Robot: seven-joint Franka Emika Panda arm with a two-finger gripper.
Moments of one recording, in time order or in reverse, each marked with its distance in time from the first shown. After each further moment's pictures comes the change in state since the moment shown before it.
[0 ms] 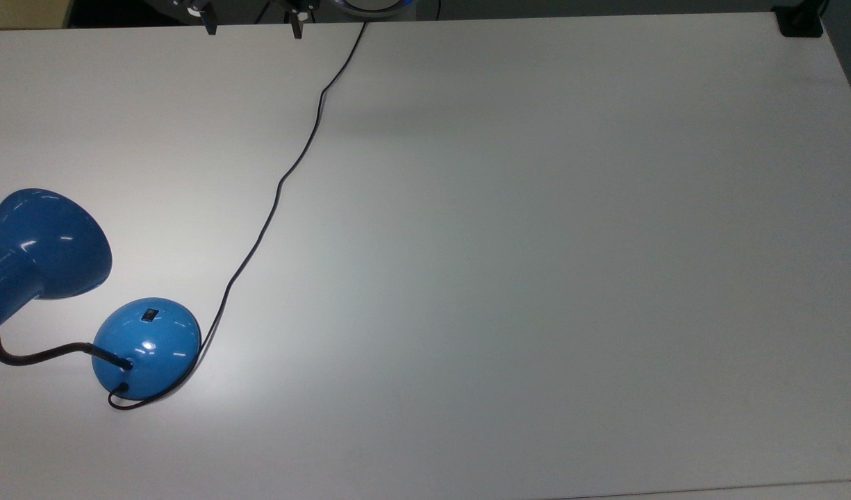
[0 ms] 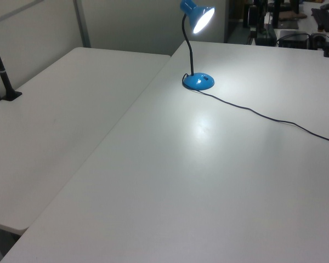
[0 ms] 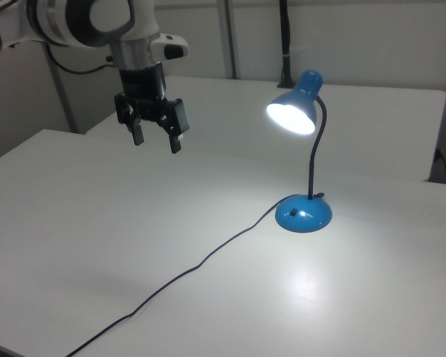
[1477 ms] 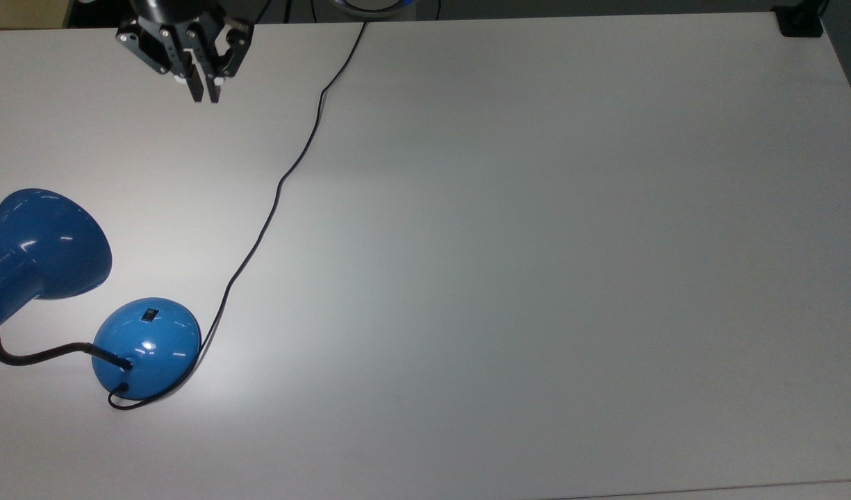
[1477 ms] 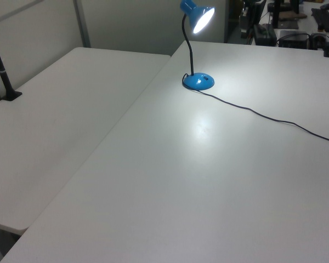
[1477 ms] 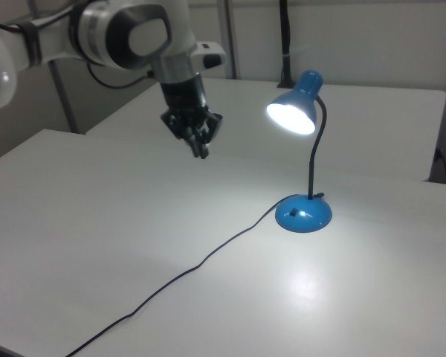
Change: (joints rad) arm -0.075 0.099 -0.007 0.019 0.012 0.208 -0.101
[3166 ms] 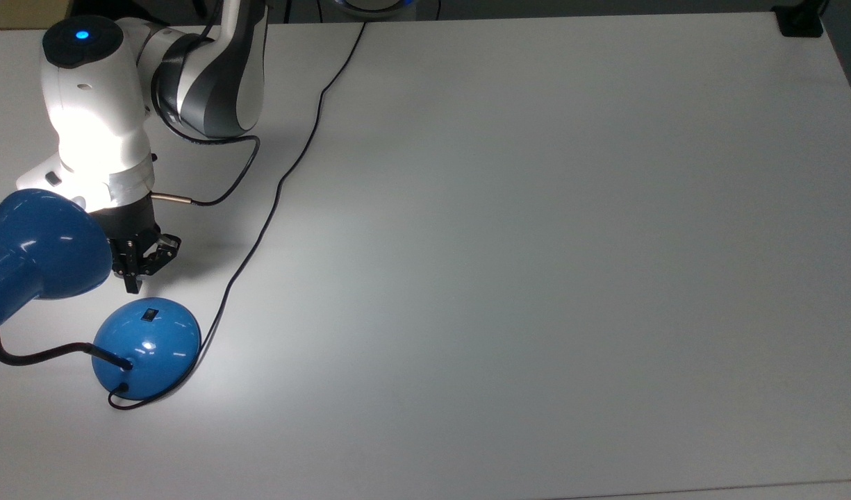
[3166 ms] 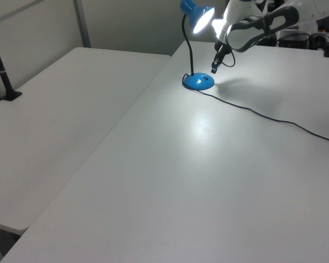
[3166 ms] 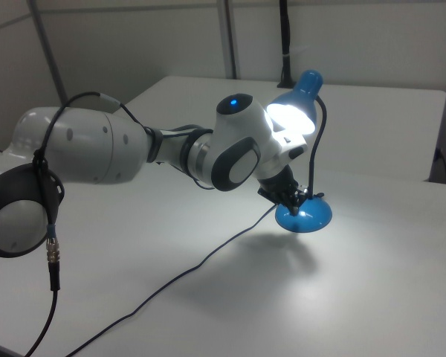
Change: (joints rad) arm -0.133 0.471 0.003 0.036 0.004 0.725 -0.112
